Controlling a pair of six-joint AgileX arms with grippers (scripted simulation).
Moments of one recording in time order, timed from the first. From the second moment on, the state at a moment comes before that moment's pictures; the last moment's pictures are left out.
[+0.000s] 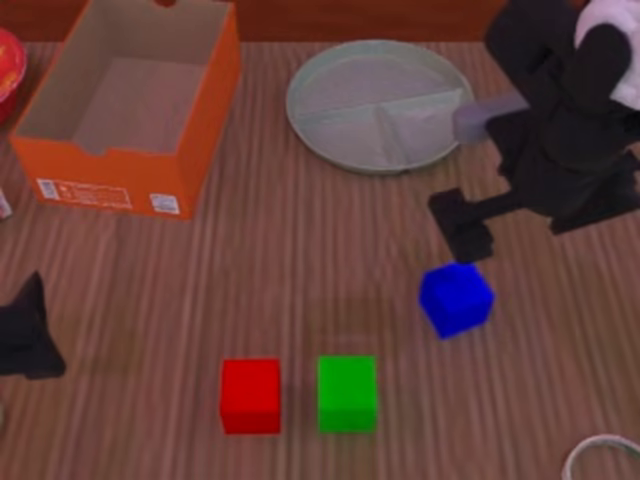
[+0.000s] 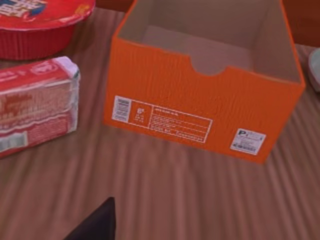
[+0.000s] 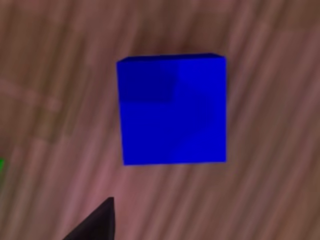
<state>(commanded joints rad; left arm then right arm) -0.08 0.25 0.14 -0.18 -0.01 -0.20 0.46 1.81 1.42 -1.00 0.00 0.11</state>
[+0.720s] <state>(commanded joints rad) 0.02 0.00 0.00 0.00 0.00 0.00 0.53 2.07 1.64 -1.14 0.00 0.13</state>
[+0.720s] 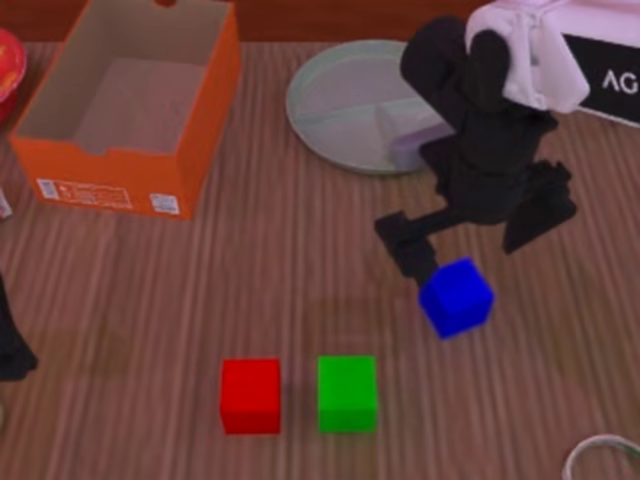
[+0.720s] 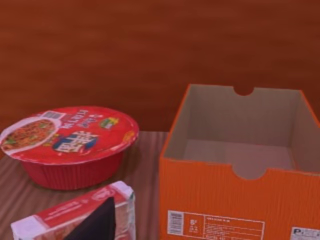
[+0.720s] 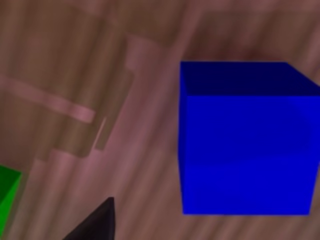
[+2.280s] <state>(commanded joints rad) 0.02 0.00 0.00 0.00 0.00 0.00 0.53 2.17 1.46 -0.86 0.00 0.13</state>
